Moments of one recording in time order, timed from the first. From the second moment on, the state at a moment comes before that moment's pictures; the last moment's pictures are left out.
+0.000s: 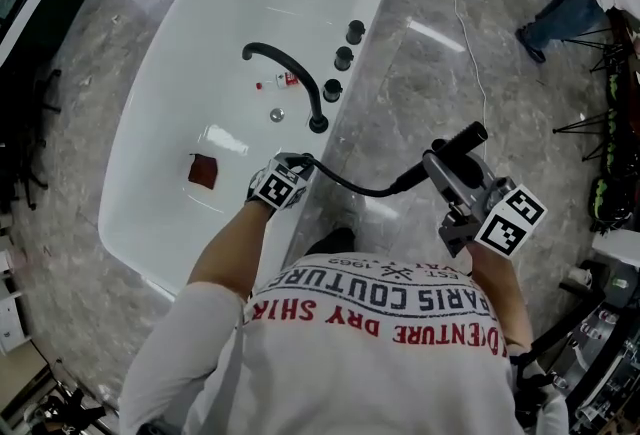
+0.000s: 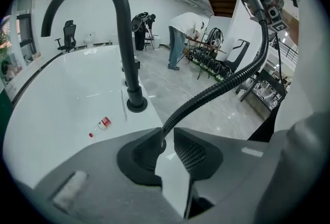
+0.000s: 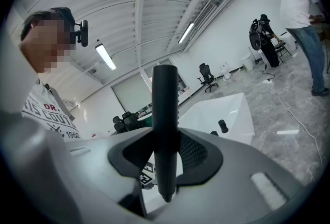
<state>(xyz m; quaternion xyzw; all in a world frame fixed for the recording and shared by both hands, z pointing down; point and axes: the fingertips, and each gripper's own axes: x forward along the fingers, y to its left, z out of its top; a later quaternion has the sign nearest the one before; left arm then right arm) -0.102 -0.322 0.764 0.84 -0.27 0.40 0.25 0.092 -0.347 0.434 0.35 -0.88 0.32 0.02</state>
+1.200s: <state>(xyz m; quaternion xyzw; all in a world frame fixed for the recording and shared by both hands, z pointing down) -0.133 -0.288 0.584 0.87 -0.37 0.20 0.27 -0.062 -0.366 0.491 0.22 -0.94 0.24 0.12</state>
